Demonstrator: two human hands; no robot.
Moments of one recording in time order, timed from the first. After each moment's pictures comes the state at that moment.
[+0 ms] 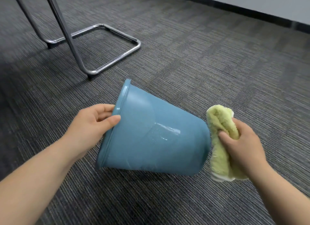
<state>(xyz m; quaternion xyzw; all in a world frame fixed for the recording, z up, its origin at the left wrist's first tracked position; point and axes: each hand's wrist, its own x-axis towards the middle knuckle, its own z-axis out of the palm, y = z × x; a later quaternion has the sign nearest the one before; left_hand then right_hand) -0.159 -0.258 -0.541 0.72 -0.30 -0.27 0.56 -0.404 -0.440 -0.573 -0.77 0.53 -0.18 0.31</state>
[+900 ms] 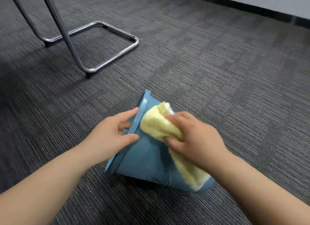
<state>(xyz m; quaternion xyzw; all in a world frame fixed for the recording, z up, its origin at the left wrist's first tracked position) -0.191 -0.263 -0.541 0.75 -0.39 -0.33 0.41 -0.347 -0.384 -0.537 -0.94 0.27 -0.08 0.21</state>
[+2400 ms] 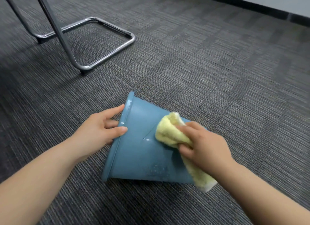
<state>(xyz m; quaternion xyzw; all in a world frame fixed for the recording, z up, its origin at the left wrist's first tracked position) -0.175 -0.261 -0.553 0.74 -0.31 -0.39 0.45 -0.375 -0.396 -0.569 -0.93 0.32 -0.02 0.18</state>
